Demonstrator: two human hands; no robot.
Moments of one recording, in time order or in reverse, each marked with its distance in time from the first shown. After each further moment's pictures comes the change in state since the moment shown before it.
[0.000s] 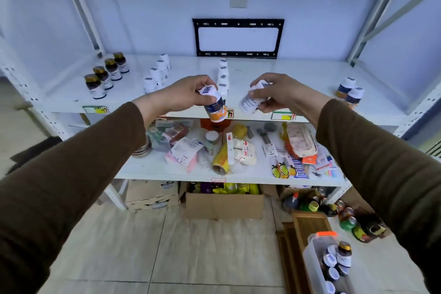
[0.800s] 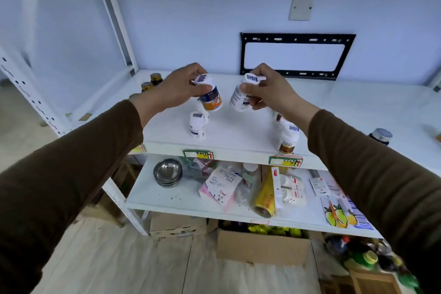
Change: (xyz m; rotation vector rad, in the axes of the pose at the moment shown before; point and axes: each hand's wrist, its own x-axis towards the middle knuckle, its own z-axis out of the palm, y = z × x) left_hand 0.105 -0.132 -0.214 0.067 0.253 -0.029; right_hand 0.233 -0.081 0.148 0.016 0.018 -0.242
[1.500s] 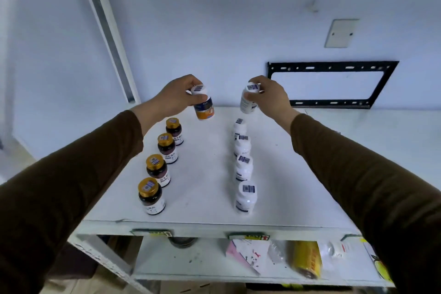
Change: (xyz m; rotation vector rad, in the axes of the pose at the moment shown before) left_hand 0.189 -0.131 -0.129 0.040 0.010 0.026; right_hand 0.248 0.016 0.092 -0.312 0.305 -0.003
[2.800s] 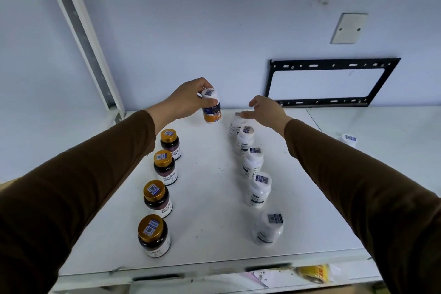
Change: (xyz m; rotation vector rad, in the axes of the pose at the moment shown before) left_hand 0.088 -0.048 0.022 0.017 -0.145 0.074; right_hand 0.060 0.062 0.058 -0.332 -0.170 0.245
